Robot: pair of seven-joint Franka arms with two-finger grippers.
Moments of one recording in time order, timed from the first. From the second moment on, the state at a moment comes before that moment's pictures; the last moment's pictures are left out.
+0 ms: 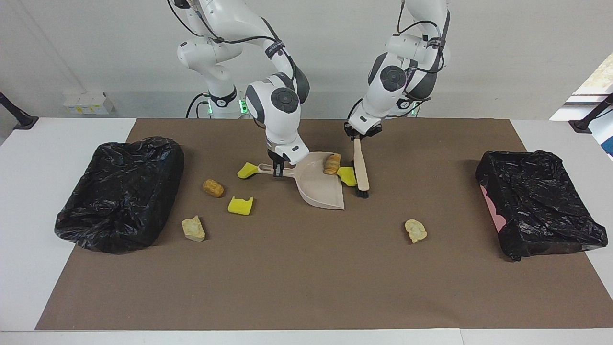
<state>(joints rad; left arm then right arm) -0.57 -0.17 -0.08 -2.42 -0.31 2.09 -0.45 0.49 0.20 0.03 -2.01 -0.09 2.08 -0.96</state>
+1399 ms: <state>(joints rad) -0.17 0.00 -0.04 -2.08 0.00 2.06 -0.13 0.48 0.20 0.03 -1.96 -0.09 2.00 -0.96</state>
